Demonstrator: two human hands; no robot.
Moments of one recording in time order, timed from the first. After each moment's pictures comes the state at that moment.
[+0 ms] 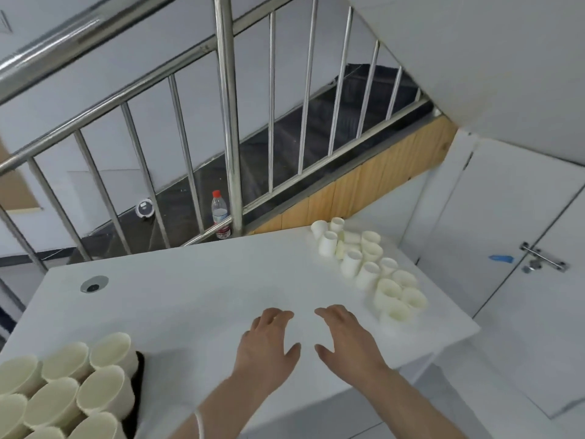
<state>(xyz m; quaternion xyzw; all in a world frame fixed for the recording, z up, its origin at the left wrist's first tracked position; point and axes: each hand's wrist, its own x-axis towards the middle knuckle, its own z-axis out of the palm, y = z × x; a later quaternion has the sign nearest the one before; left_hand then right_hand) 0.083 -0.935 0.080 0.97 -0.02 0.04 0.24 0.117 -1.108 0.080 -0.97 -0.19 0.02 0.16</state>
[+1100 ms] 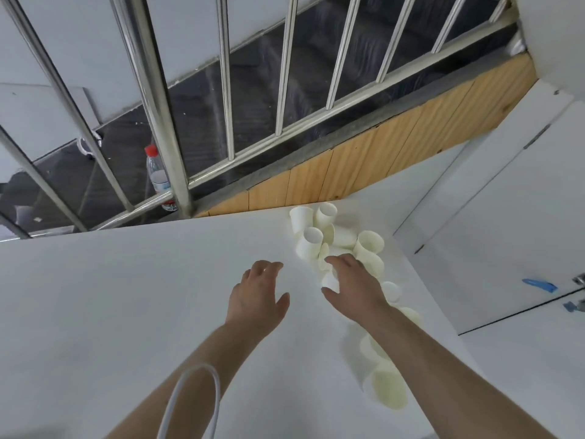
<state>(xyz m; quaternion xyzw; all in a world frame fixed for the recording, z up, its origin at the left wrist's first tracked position) 0.374 -0.986 0.041 0.96 0.05 0.00 0.28 0.436 -1.173 0.048 -0.98 -0.15 0.09 0.10</state>
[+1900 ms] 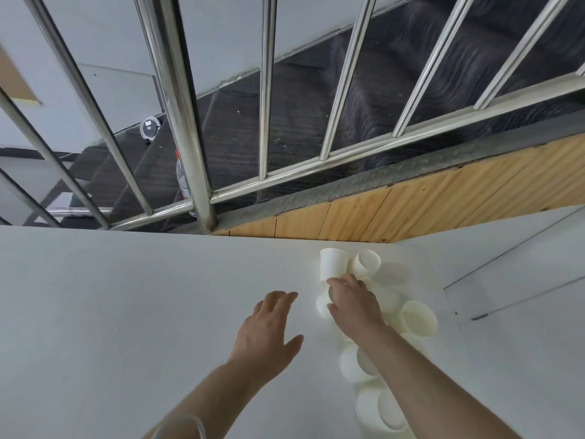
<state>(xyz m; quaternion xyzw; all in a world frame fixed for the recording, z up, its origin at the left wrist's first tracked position) 0.463 -0.985 -0.017 0.95 0.10 -0.01 0.30 0.595 -1.131 -0.025 -0.96 -0.23 0.15 0.03</state>
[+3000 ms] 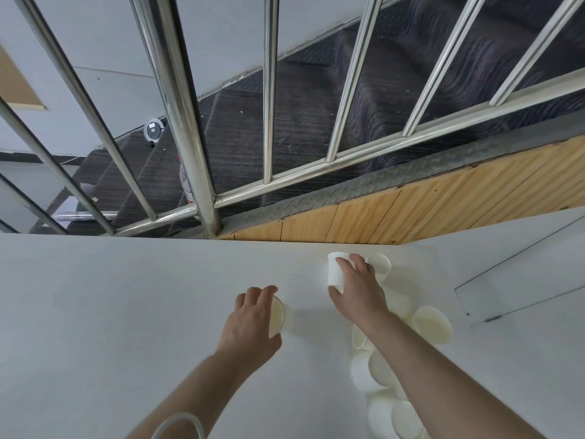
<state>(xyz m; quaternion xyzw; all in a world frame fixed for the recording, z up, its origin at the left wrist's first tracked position) 0.475 -0.946 -0.023 0.95 0.16 -0.06 0.25 0.621 -1.110 -0.024 -0.97 -0.19 0.12 0.10</state>
